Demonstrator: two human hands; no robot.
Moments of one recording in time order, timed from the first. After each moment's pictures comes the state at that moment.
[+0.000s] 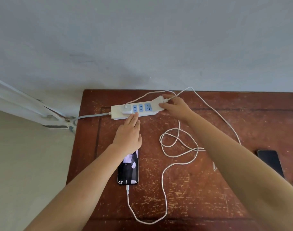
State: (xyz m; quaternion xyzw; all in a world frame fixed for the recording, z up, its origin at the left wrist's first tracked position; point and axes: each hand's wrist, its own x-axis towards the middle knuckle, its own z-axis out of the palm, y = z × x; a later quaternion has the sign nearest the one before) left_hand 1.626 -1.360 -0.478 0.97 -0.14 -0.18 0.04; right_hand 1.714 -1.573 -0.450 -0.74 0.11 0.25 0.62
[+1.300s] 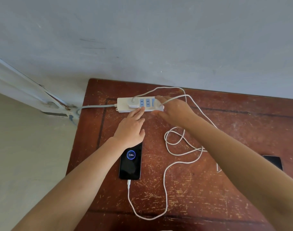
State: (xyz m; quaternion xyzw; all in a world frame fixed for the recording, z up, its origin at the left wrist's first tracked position) left_hand 1.629 -1.340 -0.488 0.96 -0.16 -0.15 0.16; right_hand 1.702 -1.545 -0.449 -0.96 -0.25 0.10 0.11
